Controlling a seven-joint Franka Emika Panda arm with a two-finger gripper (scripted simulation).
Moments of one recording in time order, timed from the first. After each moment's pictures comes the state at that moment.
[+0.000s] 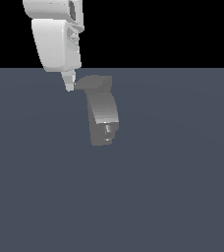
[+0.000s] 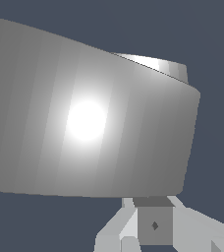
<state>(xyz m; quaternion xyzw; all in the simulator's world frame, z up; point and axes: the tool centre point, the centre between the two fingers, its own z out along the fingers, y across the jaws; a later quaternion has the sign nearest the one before) -0.078 0.102 0.249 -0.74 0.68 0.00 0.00</state>
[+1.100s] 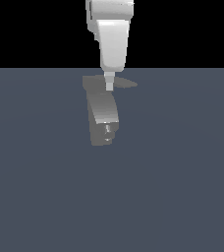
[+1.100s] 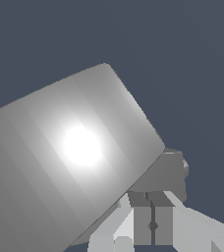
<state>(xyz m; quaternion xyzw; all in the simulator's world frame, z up) -0.075 0.007 0.249 -0.74 0.67 0.00 0.00</state>
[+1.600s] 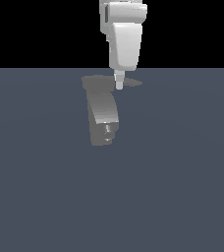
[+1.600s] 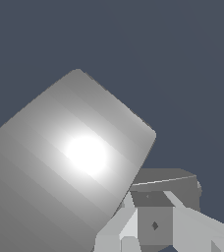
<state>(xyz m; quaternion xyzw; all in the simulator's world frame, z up) -0.055 -0.018 0.249 -0.74 0.67 0.00 0.00</state>
